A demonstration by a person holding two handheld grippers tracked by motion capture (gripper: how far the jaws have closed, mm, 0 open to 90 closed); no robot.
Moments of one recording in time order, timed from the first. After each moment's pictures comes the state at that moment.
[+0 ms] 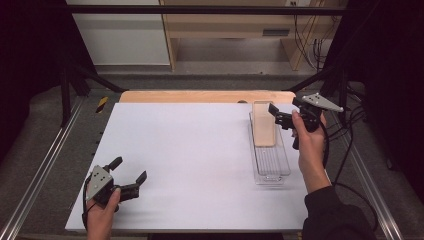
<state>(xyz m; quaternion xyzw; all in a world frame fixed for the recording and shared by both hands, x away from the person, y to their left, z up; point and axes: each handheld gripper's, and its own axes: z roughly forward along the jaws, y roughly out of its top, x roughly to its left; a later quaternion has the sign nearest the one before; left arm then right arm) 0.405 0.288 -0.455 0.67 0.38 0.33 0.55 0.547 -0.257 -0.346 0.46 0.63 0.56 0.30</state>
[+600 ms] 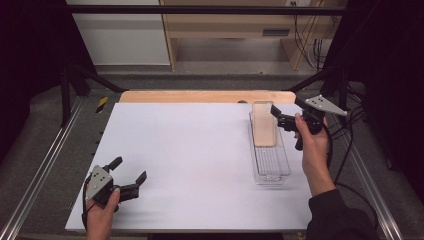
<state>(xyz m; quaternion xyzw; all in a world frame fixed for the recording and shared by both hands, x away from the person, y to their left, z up) 0.404 0.288 -0.455 0.67 0.37 0.33 0.56 0.537 -0.262 -0.345 0.43 0.63 0.56 0.32</state>
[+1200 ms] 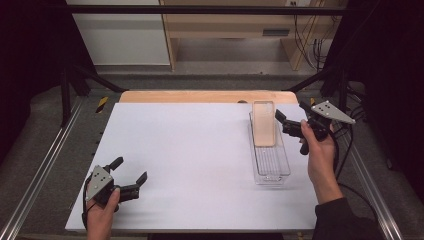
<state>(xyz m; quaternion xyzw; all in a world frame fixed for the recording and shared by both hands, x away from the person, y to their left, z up) 0.405 0.289 -0.455 0.67 0.36 0.32 0.56 0.518 -0.271 -0.346 0.41 0.62 0.58 0.34</state>
